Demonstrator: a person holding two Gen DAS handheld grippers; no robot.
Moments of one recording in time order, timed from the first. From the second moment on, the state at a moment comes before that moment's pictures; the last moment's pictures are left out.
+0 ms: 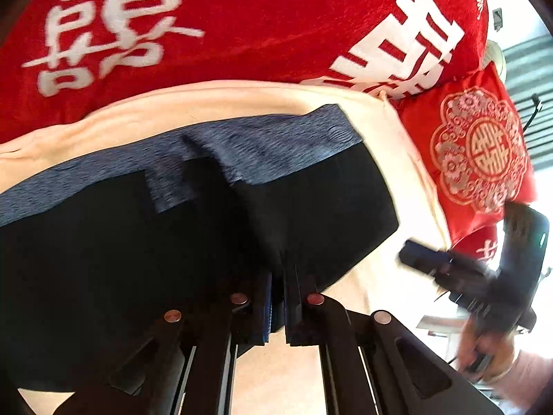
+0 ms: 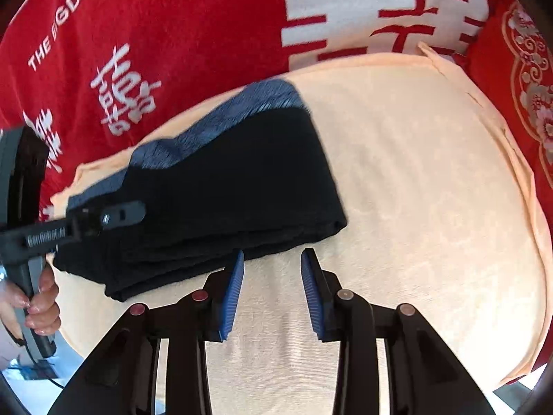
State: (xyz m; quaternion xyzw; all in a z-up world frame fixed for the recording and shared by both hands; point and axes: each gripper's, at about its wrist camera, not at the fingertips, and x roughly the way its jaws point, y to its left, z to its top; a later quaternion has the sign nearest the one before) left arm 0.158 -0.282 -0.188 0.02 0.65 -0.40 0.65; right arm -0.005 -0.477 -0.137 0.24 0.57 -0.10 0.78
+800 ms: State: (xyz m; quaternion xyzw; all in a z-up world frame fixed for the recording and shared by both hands) left arm 0.145 -0.214 -0.187 0.04 0.64 -0.20 0.75; right arm 0.113 -0.413 -0.159 0.19 0.59 0.03 0.79
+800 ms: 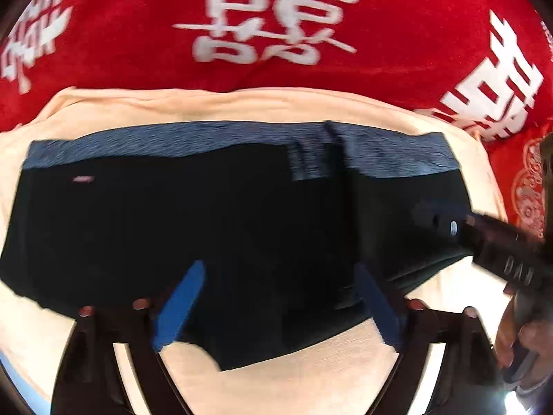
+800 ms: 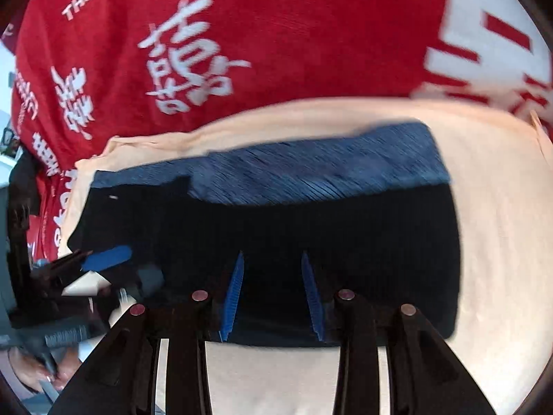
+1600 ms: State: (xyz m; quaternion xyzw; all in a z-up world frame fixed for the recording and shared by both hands) left arm 0.161 -0.124 -0.149 -0.04 0.58 -0.20 0.79; right arm 0.096 -0.338 -0.181 0.18 0.63 0.01 0.75
